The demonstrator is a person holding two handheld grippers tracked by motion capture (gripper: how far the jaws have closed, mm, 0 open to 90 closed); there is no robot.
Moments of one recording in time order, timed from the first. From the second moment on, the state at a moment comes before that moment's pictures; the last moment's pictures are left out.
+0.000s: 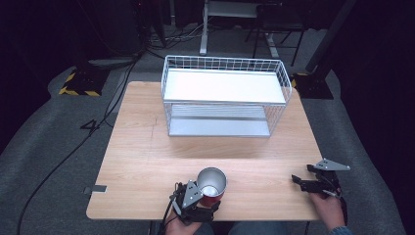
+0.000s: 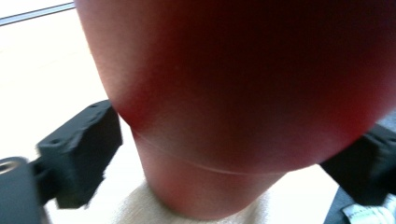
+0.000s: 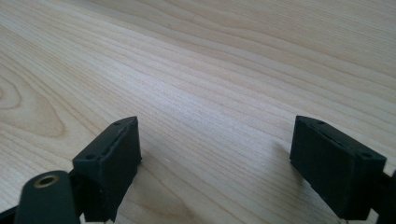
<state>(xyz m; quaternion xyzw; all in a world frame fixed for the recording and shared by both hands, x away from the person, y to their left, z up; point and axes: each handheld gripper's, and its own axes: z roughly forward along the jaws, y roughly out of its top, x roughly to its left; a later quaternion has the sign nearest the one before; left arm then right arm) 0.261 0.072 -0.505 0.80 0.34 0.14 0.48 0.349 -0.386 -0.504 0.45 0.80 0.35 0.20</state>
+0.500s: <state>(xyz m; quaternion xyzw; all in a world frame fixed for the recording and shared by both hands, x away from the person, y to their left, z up) 0.256 0.070 -0.504 0.80 0.33 0.16 0.48 0.349 -0.386 -0.504 0.45 0.80 0.35 0.20</state>
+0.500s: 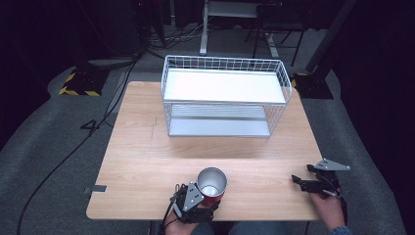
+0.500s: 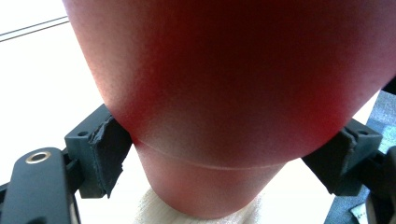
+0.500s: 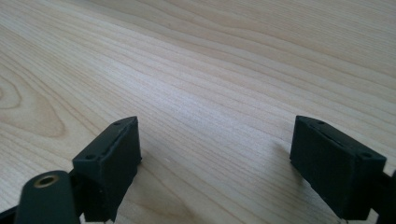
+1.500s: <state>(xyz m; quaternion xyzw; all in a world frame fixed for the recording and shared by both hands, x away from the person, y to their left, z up) 0.263 0.082 -0.481 0.80 0.33 0.14 0.49 0.348 -0.386 -0.504 0.44 0.80 0.36 0.20</state>
